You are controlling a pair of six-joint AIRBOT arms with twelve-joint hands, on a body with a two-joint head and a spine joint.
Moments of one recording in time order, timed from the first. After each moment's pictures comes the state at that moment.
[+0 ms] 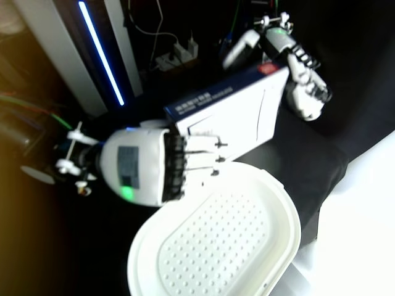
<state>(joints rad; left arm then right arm) 0.54 -1.10 1.25 -0.18 -0.99 0.84 -0.56 -1.31 1.54 0.11 1.11 -0.29</state>
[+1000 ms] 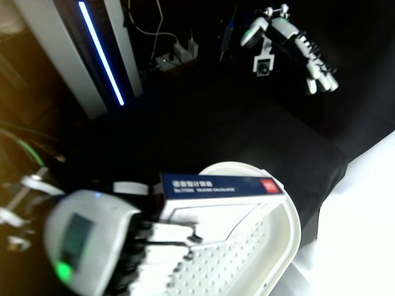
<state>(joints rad) 0.77 -0.99 1.14 -0.33 -1.22 0.82 -0.56 -1.30 1.73 0.11 0.95 -0.43</state>
